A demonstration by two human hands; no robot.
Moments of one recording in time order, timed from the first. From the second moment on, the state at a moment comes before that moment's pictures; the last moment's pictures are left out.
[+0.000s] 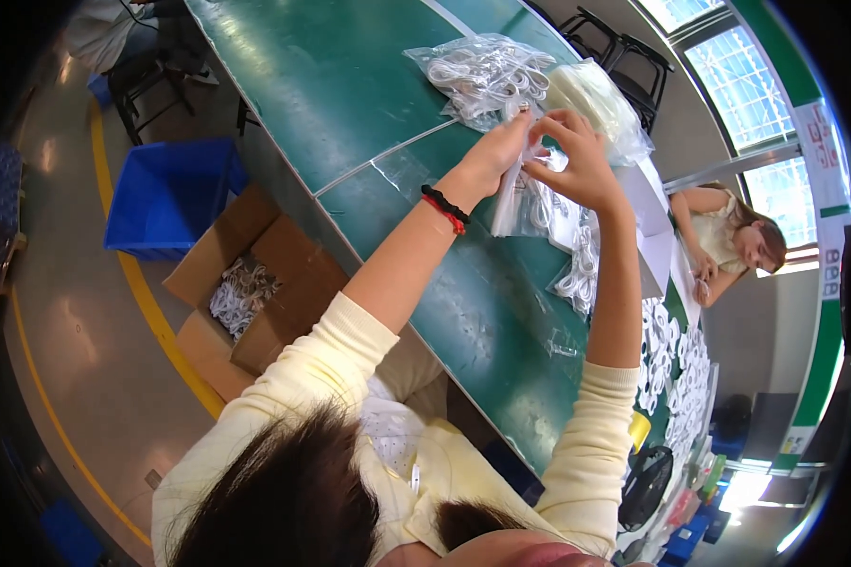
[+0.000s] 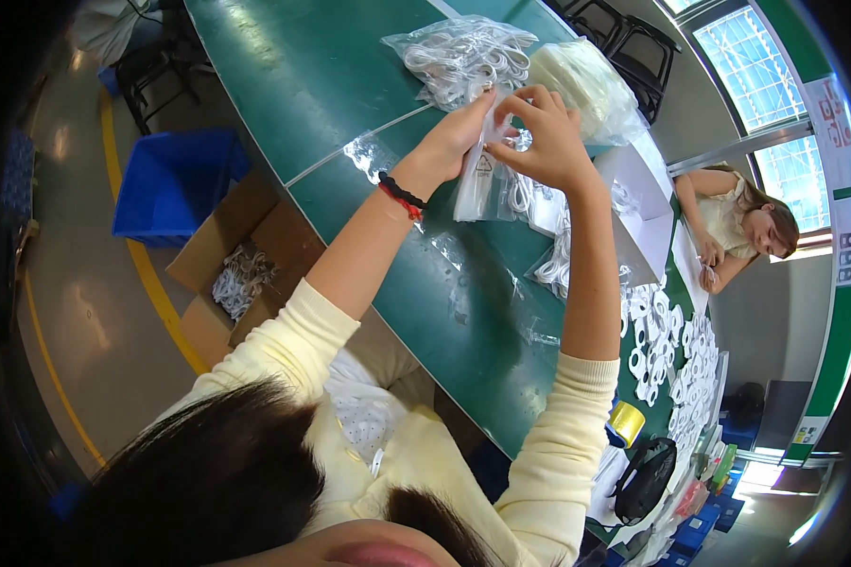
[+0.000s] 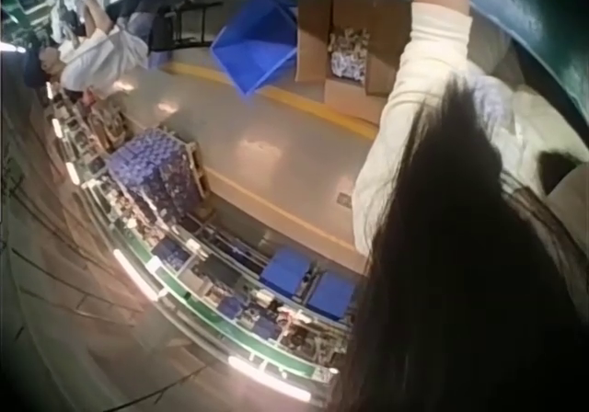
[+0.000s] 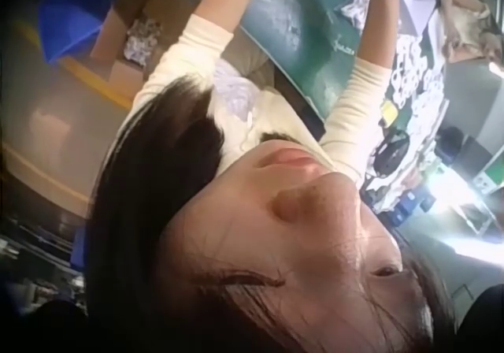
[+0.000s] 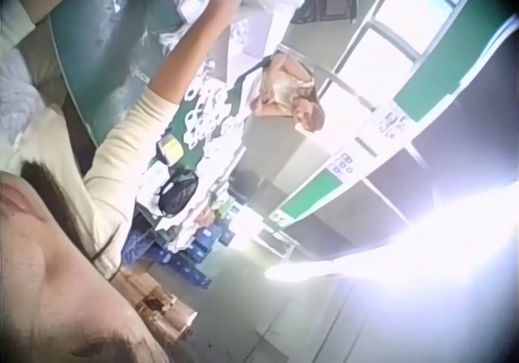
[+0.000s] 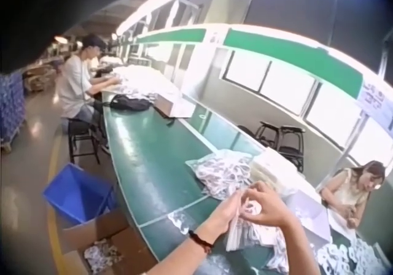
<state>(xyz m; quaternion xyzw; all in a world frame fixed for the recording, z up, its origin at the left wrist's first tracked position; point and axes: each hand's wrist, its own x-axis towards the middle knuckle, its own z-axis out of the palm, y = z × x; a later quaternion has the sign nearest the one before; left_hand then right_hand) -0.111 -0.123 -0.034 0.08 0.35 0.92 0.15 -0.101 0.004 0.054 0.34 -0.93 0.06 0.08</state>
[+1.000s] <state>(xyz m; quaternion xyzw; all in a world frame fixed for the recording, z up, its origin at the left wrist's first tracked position) -0.105 -0.128 -0.025 0.14 0.37 0.88 0.26 -0.090 0.016 0.073 0.31 -0.92 0.18 0.19</state>
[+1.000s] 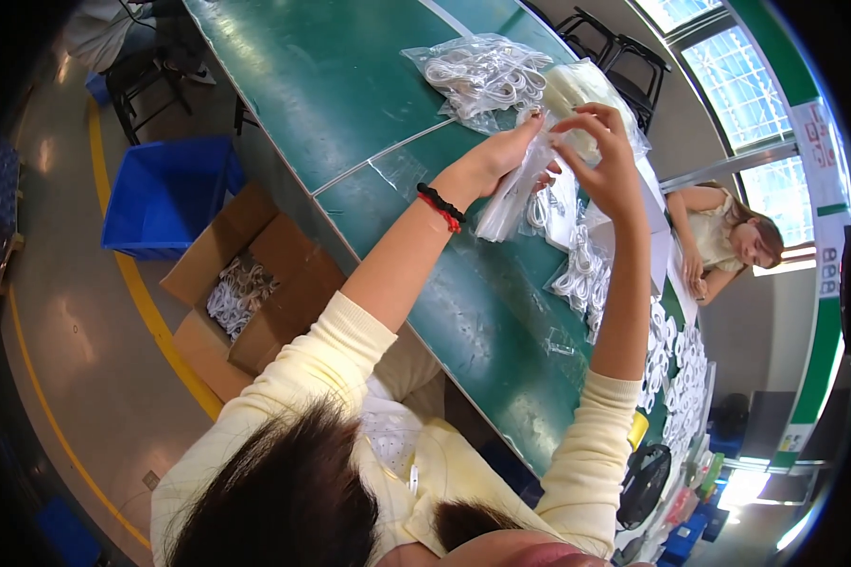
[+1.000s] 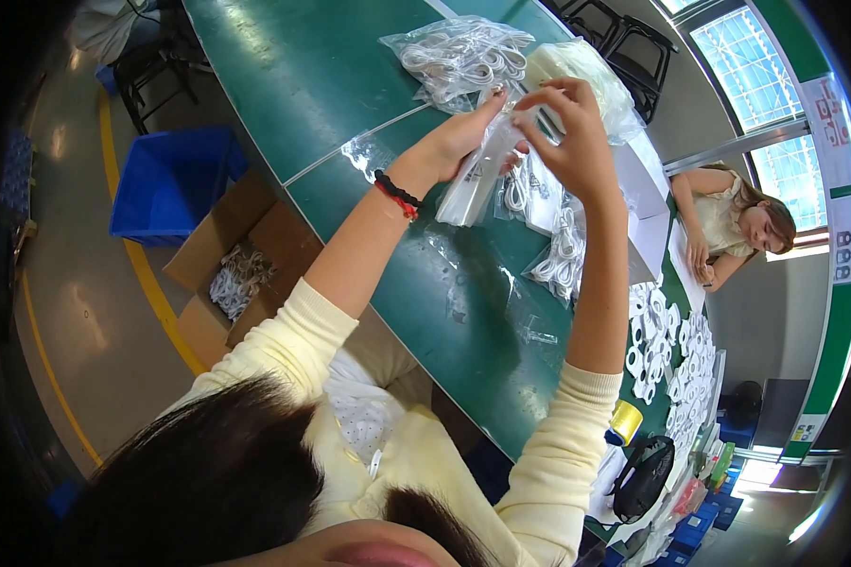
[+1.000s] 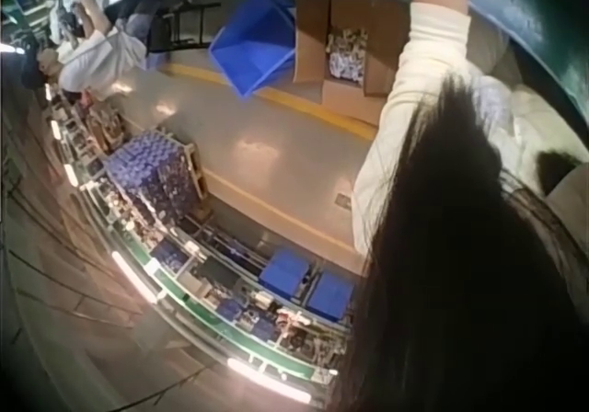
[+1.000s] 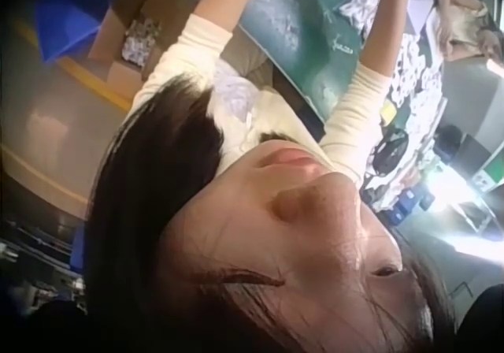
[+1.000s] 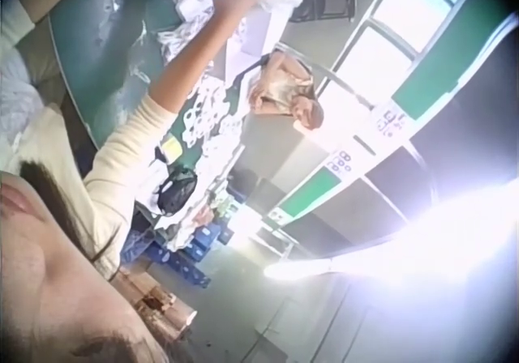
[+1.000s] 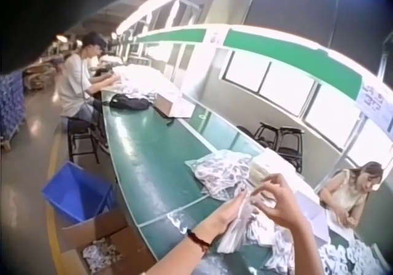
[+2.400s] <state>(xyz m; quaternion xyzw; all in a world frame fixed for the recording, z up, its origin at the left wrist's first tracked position) -0.105 -0.118 -0.023 0.09 0.33 0.90 0.27 -0.110 0.063 0.066 0.08 -0.83 0.52 0.16</state>
